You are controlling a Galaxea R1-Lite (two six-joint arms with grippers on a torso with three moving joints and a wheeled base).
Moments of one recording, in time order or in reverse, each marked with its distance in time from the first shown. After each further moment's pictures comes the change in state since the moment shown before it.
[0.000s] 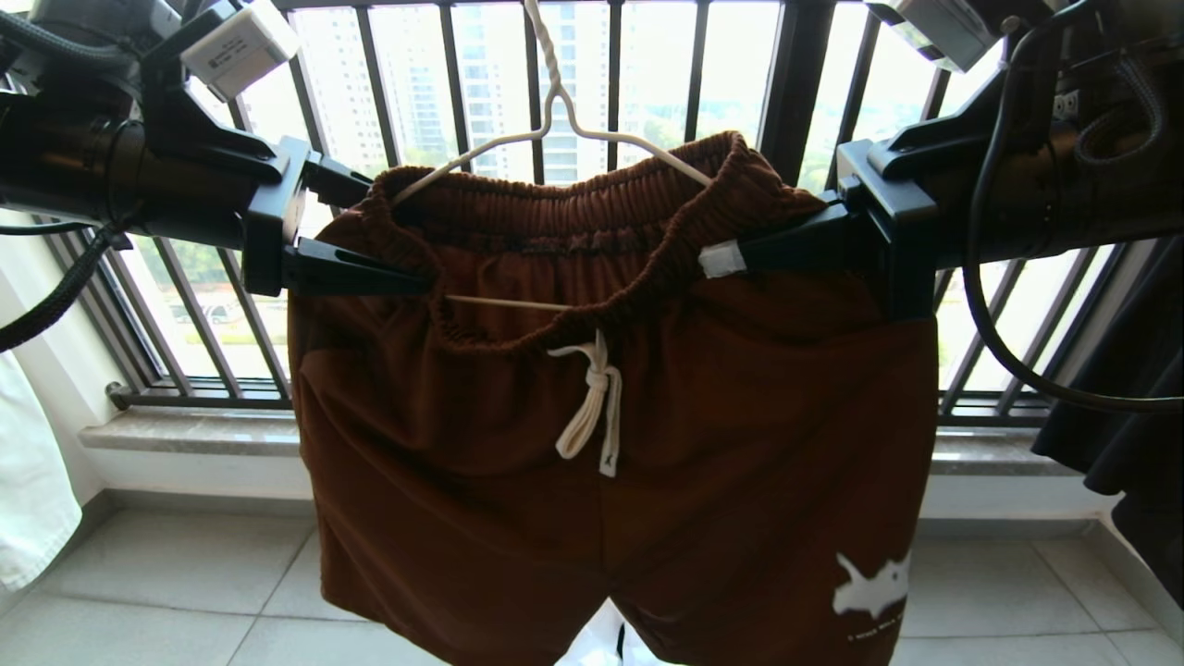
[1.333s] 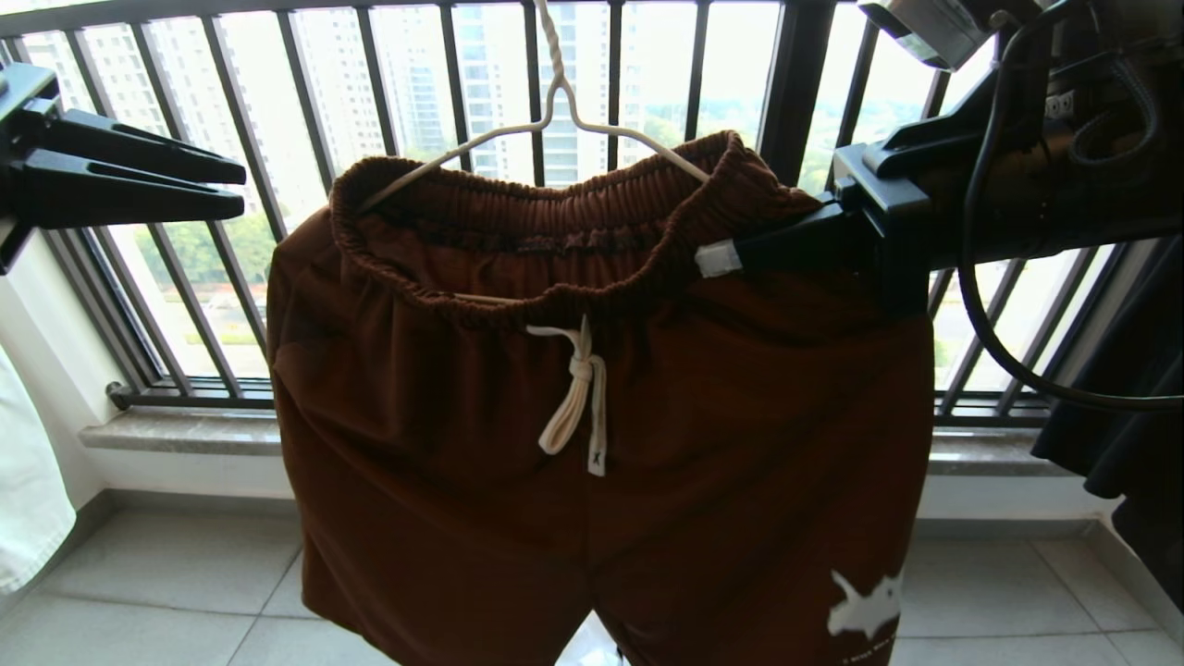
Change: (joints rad) left arm 0.266 -0.246 0.109 0.085 -0.149 -0.030; right arm 0.000 0.002 -0.002 0.000 -0.011 0.046
